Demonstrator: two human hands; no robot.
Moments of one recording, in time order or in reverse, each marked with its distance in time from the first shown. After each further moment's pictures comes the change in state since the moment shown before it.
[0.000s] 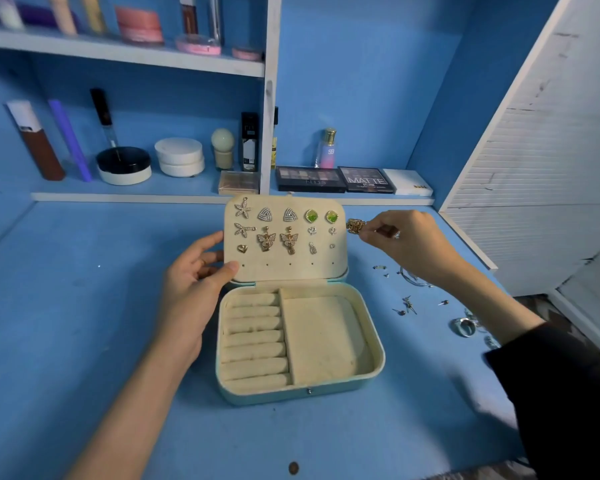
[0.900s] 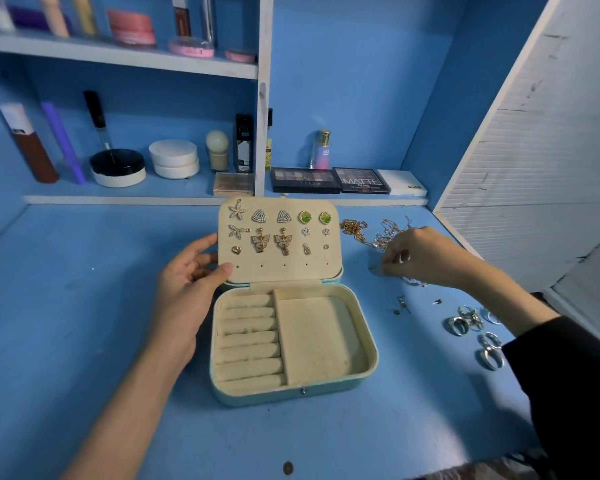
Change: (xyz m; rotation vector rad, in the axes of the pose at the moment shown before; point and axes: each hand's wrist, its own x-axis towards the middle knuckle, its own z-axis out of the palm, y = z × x) left_hand -0.001 0.001 0.001 0.007 0.001 -0.013; right_hand -0.002 0.035 -0.019 -0.337 -0.325 -0.010
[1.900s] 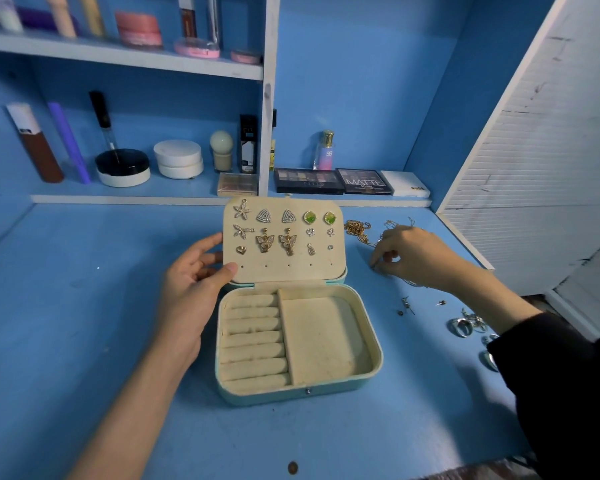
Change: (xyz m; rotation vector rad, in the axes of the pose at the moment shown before) left_hand 0.000 0.000 -0.001 -0.004 -0.002 0.011; right_hand 0.009 -0.011 0.009 -0.124 0.065 -0.093
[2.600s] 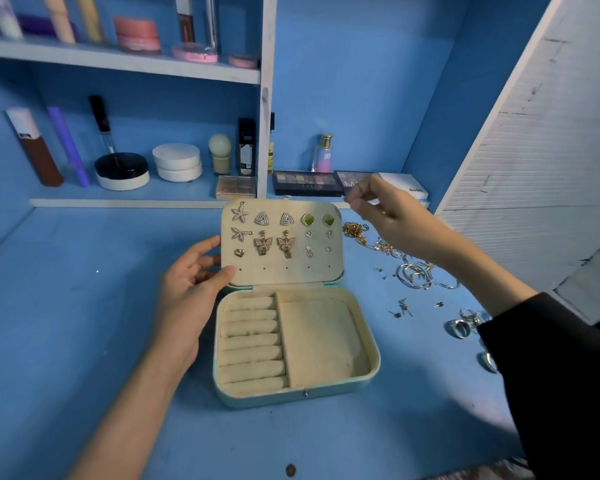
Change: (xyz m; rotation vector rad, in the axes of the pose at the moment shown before) left_hand -0.004 0.004 0.000 -0.018 -0.002 0.012; right_hand 0.013 -0.043 -0.038 0.571 0.254 -0.138
